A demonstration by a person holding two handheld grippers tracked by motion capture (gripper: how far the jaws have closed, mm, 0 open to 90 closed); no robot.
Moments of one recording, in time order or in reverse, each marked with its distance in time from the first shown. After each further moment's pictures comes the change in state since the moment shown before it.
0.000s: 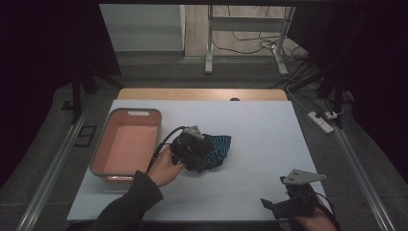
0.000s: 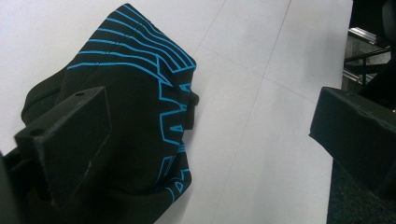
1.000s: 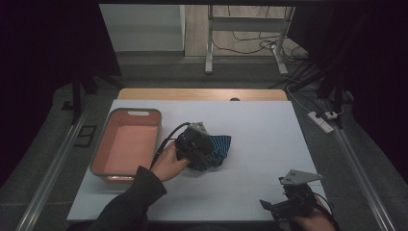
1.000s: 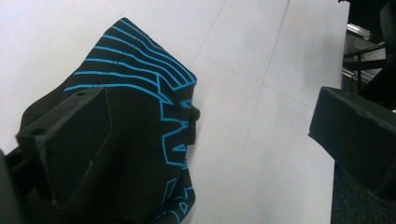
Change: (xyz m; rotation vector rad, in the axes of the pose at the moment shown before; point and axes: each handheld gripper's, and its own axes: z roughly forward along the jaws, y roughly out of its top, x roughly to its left) left arm 0.006 0.014 0.008 0.008 -0.023 0.018; right arm 0.002 0.001 0.003 0.031 -0.007 -0.026
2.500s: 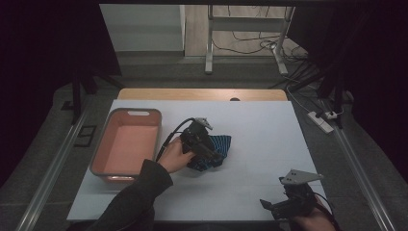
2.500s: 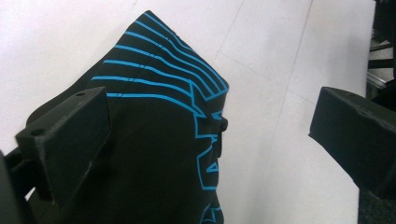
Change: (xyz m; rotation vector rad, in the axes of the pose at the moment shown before) left arm 0.026 0.010 0.021 0.052 -0.015 -0.036; right arm -0.001 0.000 0.000 -0.004 0.004 0.012
